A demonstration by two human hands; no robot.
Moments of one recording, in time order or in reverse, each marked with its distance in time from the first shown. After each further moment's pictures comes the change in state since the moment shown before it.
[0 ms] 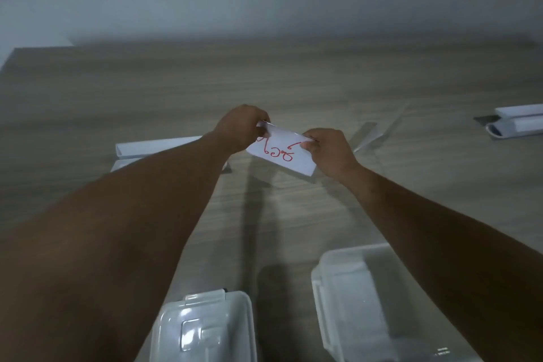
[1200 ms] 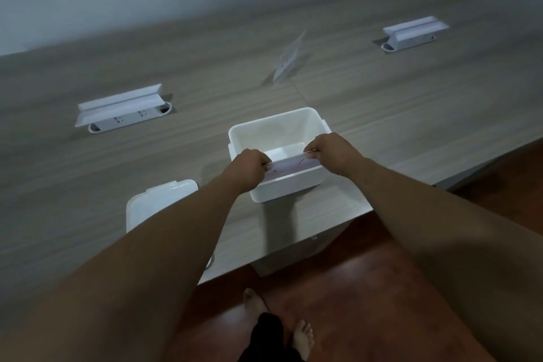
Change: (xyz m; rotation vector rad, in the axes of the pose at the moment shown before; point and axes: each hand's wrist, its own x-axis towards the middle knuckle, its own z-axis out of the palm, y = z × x) left_hand -0.282 0.255 0.151 -0.066 -0.265 -0.026; right_hand -0.343 0.154 -0.088 -0.156 -0.118 0.073
